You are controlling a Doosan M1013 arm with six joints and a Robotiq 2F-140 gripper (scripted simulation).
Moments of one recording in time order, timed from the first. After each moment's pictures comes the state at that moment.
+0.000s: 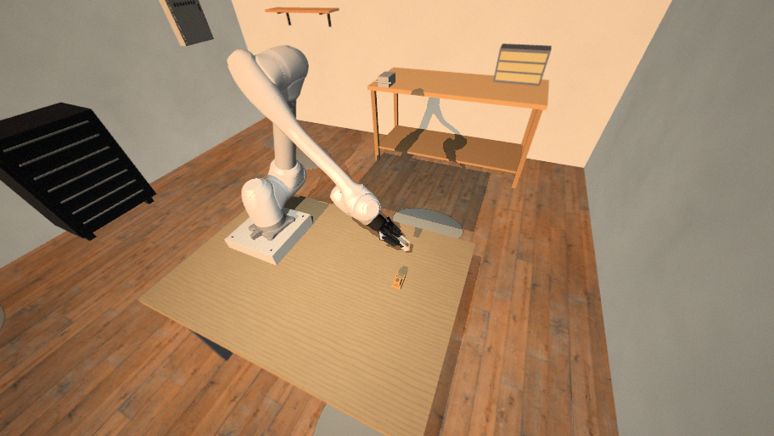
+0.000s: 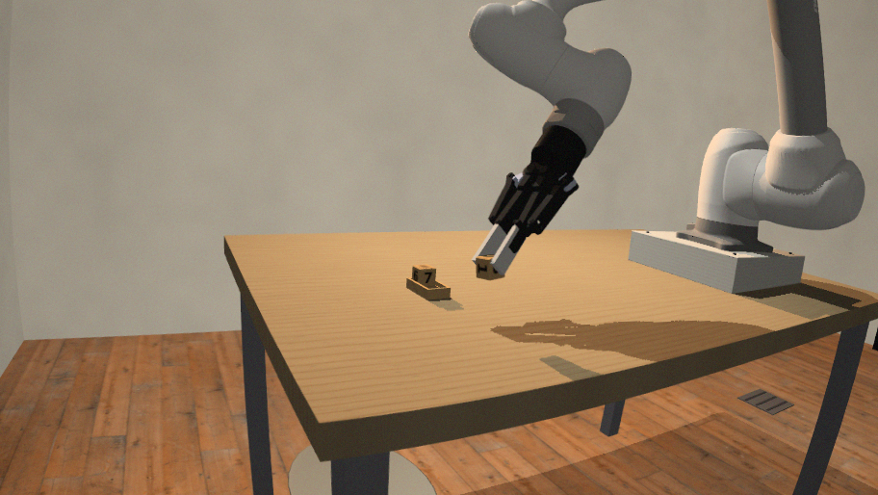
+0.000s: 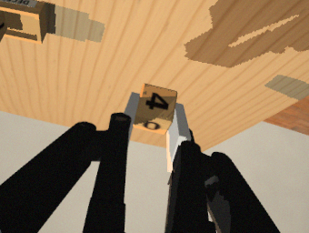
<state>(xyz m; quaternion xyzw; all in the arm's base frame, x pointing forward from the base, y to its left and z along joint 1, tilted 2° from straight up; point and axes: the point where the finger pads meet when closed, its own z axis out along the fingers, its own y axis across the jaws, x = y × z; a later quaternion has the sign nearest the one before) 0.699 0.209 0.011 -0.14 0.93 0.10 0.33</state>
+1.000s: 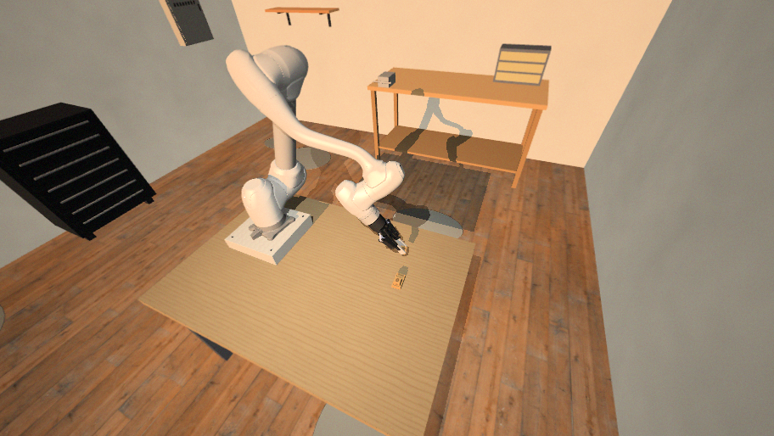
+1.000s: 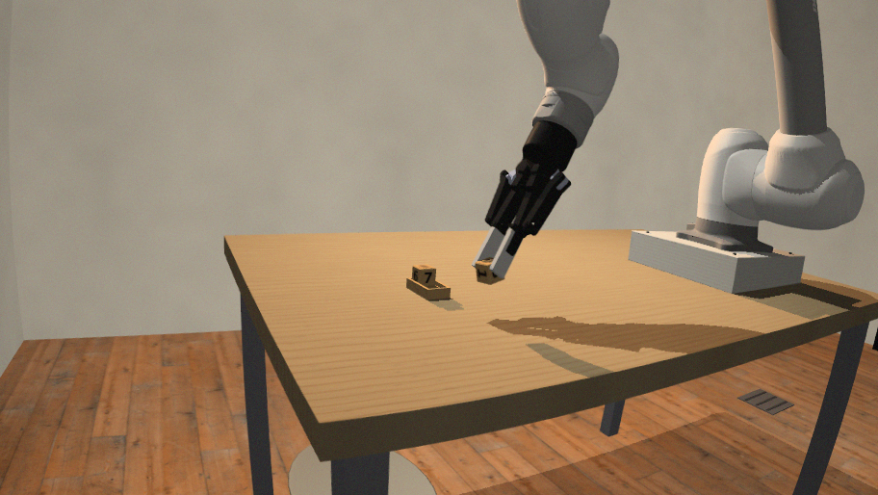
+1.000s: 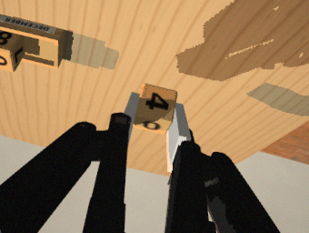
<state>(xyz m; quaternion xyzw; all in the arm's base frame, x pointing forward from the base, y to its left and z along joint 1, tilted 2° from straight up) 0.692 0.190 0.003 -0.15 0.95 0.08 0.27</state>
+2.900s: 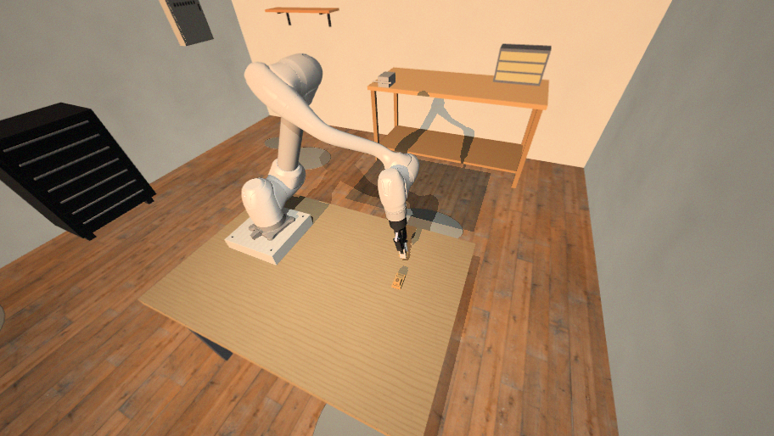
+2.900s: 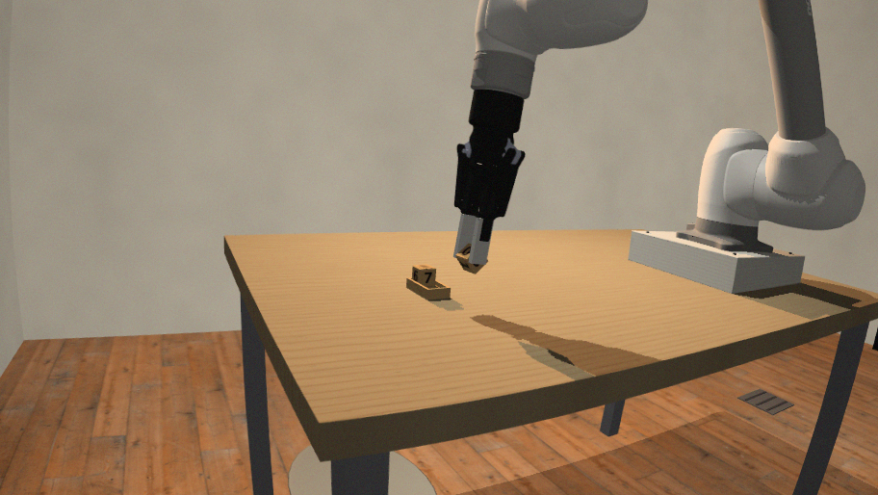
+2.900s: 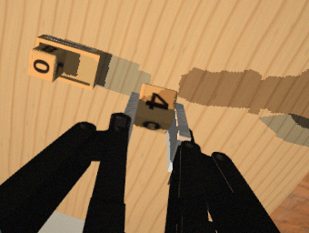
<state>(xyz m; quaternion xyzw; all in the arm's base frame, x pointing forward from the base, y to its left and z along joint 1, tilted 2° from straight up) 0.722 0.167 0.017 -0.13 0.99 0.01 0.05</state>
